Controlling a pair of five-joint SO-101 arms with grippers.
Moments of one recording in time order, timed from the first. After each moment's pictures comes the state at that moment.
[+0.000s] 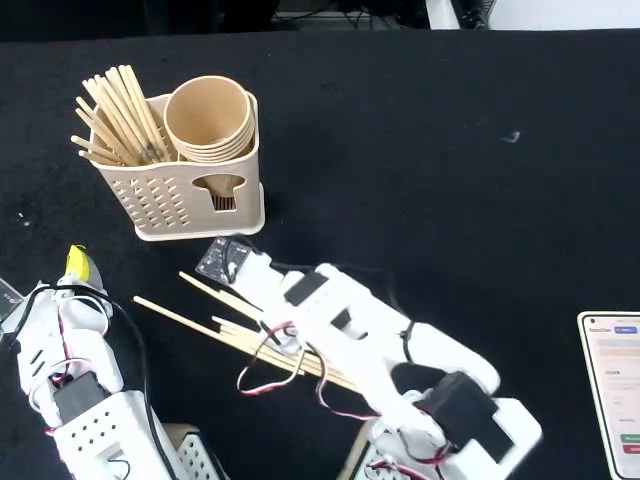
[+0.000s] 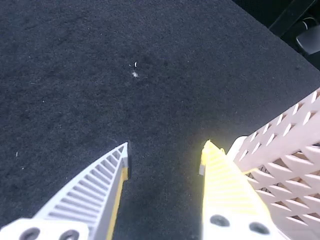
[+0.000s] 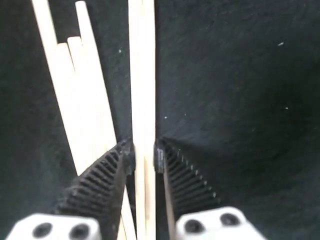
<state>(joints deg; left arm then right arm) -39.0 -92.9 95.9 30.9 17.4 -42.5 -10.3 53.7 46.2 20.0</state>
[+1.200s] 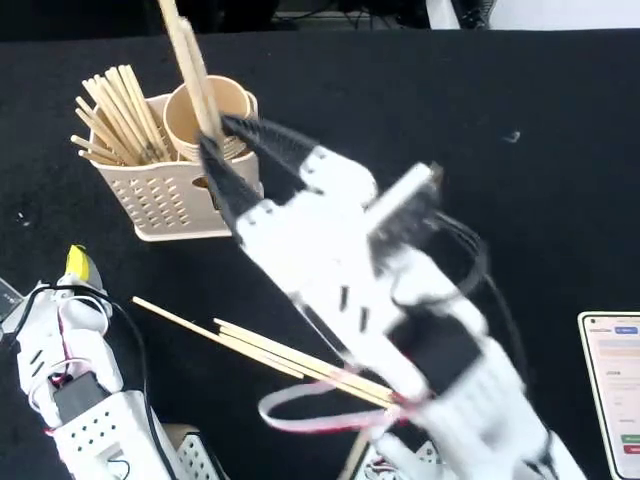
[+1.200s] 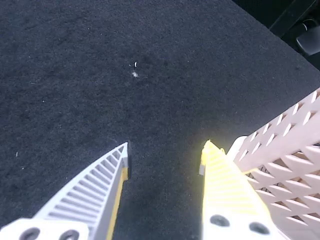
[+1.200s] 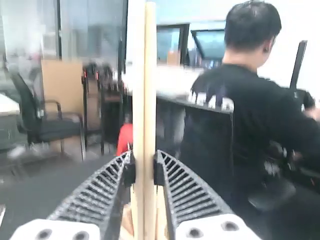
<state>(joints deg) -39.0 -92.9 95.9 30.9 17.4 -43.3 -49.5 29.3 19.6 3.5</state>
